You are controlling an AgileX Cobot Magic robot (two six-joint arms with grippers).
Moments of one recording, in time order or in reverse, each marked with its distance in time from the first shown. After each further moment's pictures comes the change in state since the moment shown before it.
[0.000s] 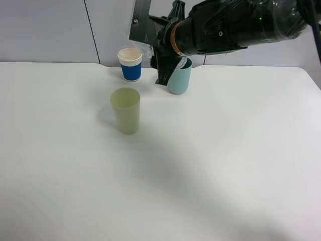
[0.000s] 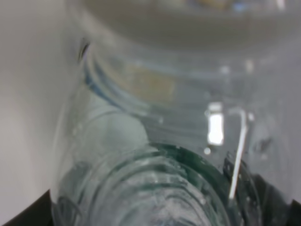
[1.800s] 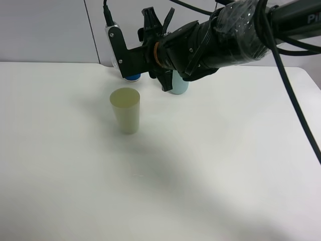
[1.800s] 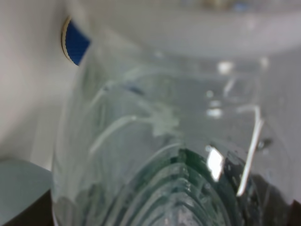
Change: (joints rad) left arm 0.000 0.000 0.000 0.000 0.000 0.000; right arm 0.091 0.084 -0.007 -0.394 0.168 -0.092
